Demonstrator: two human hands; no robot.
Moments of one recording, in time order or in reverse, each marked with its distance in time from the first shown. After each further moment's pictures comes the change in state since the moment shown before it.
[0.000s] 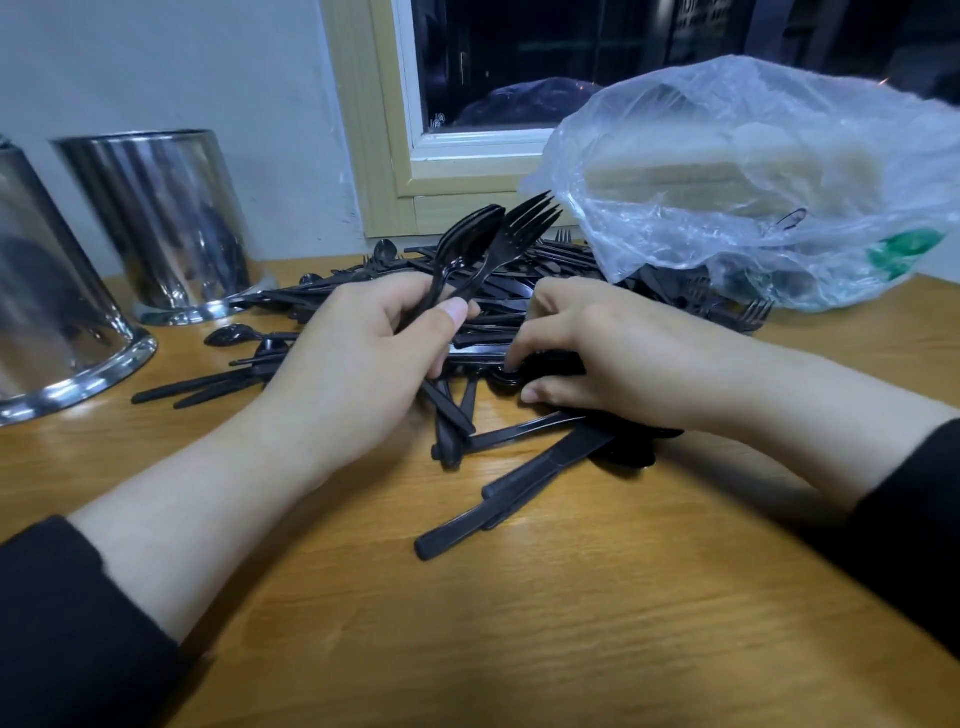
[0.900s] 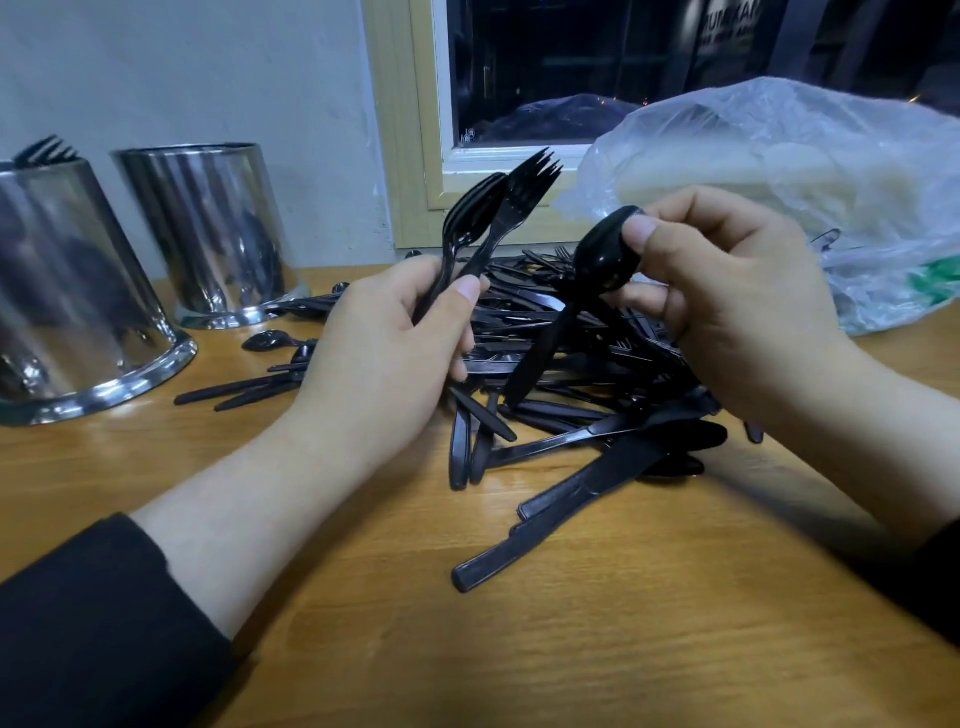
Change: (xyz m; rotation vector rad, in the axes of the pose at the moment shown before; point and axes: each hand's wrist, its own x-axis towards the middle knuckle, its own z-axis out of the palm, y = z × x) left_hand -0.002 0.007 -0.007 -0.072 0.134 0.069; right_hand -0.004 -0.021 -0.020 1.139 0.715 0.159
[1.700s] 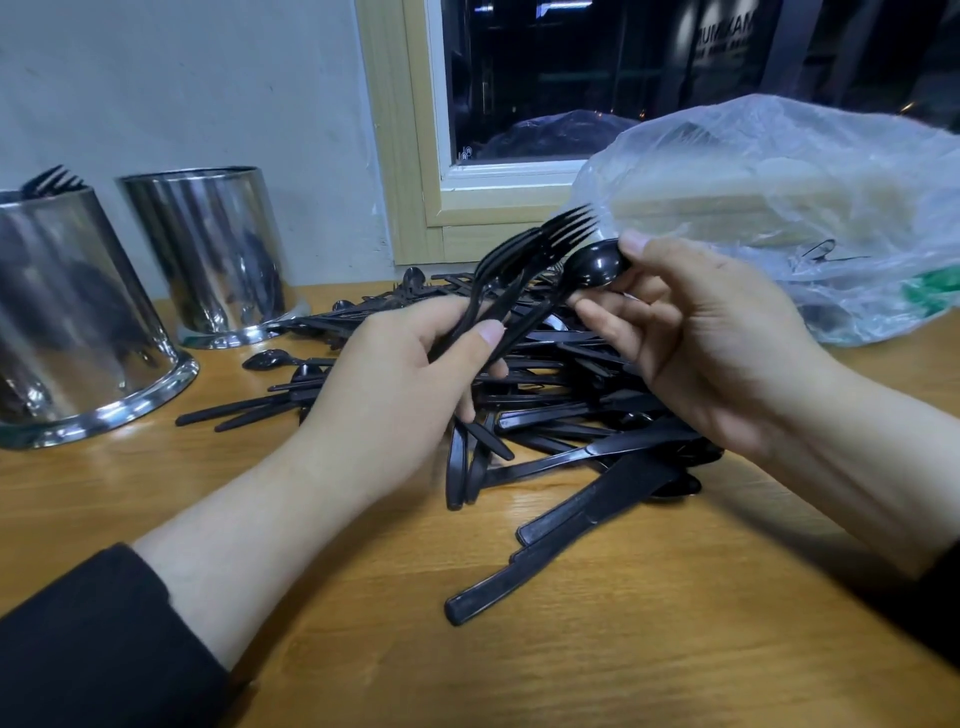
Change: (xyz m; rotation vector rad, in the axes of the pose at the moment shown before) left_hand -0.004 0.008 0.002 0.066 -0.125 0.015; right_hand 0.001 -0.001 0.009 0.504 0.085 0.362
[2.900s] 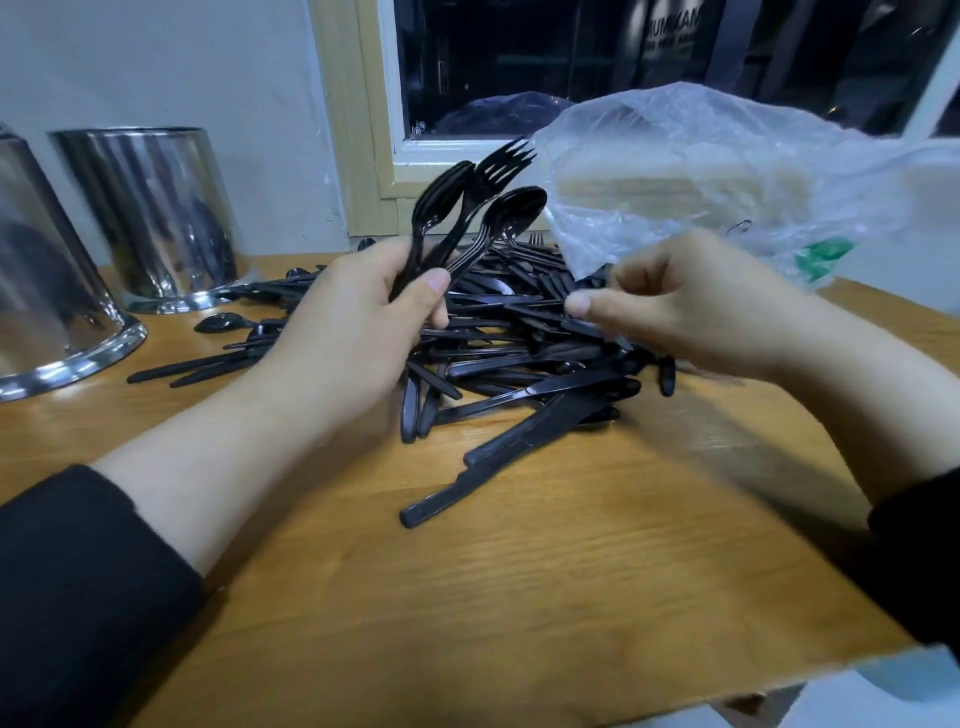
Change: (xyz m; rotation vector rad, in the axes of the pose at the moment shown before) left_hand -0.001 -0.002 0.000 0.044 -0.012 -0.007; right_hand -0.035 -0.047 -0.035 -1.521 -0.199 -0.165
